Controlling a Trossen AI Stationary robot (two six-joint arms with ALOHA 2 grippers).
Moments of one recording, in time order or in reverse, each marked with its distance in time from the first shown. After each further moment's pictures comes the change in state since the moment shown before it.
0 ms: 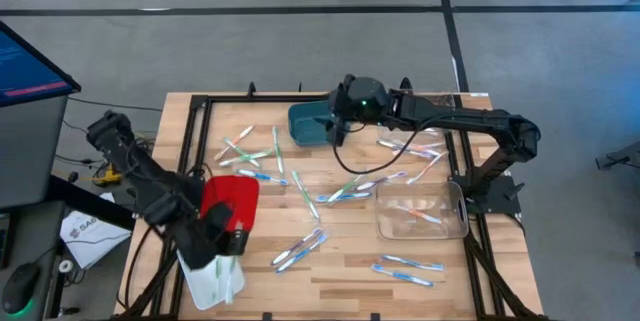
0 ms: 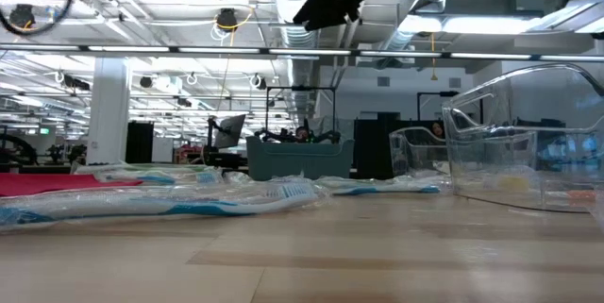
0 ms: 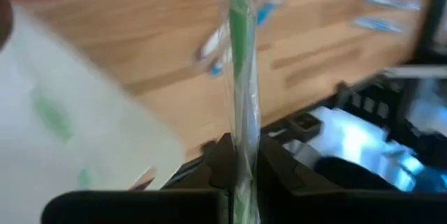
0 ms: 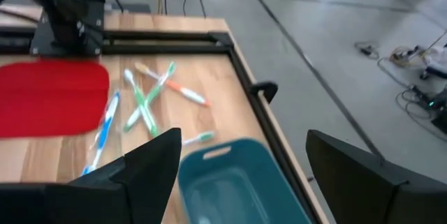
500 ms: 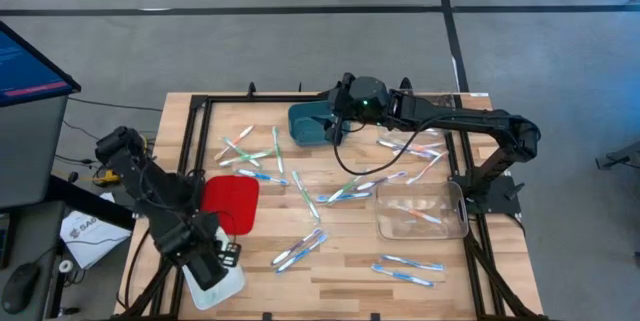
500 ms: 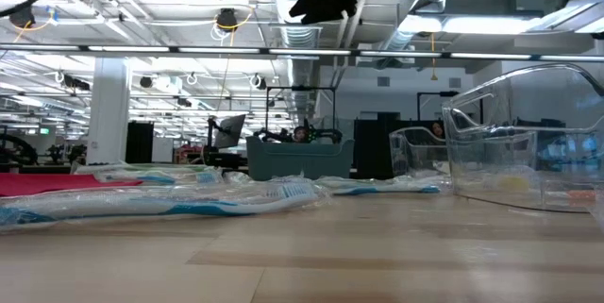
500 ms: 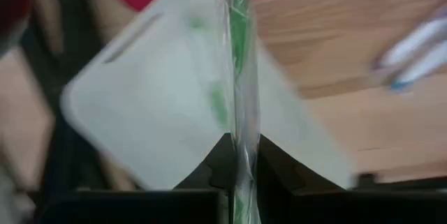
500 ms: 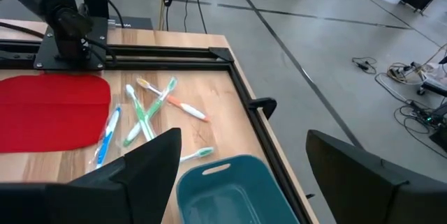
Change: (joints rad) left arm -0.053 0.224 0.124 -0.393 0.280 -0.056; right arm 0.003 0.000 0.000 0.049 -0.002 -0.018
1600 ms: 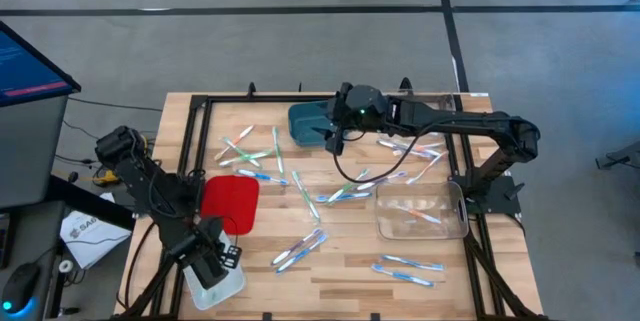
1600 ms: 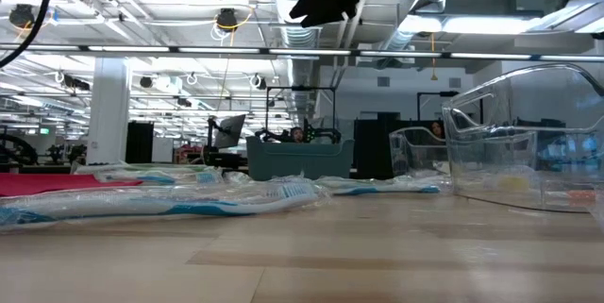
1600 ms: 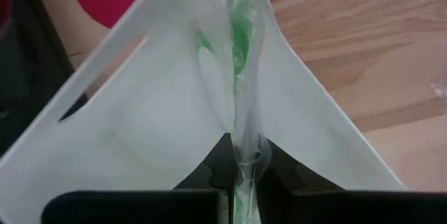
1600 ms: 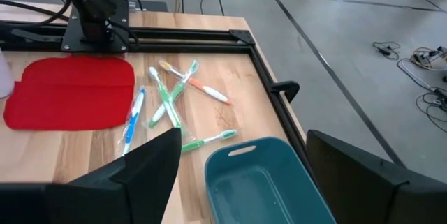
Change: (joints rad) left arm -0.034 -0.005 -0.306 0.314 -0.031 0.030; right arm 0.046 0.000 0.000 -0.077 0.002 0.041
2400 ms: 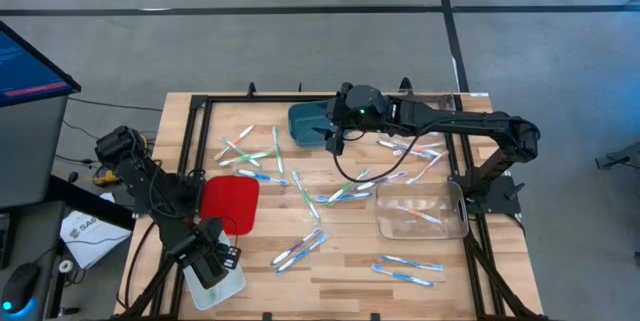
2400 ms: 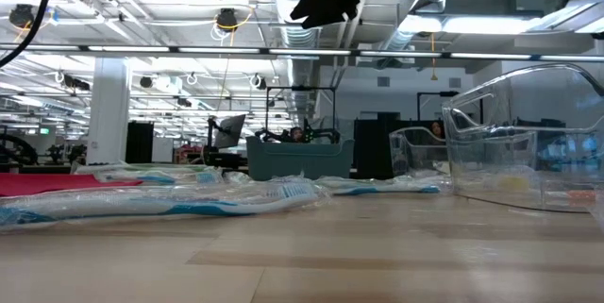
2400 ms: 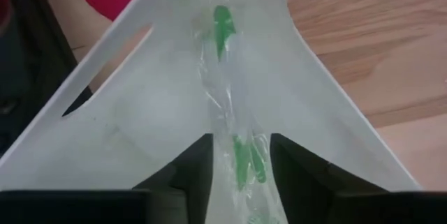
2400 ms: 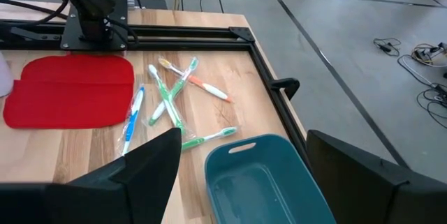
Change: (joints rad) left arm 0.000 0.000 -0.007 0.005 0.026 0.003; right arm 0.000 0.000 0.000 -0.008 0.000 0.007
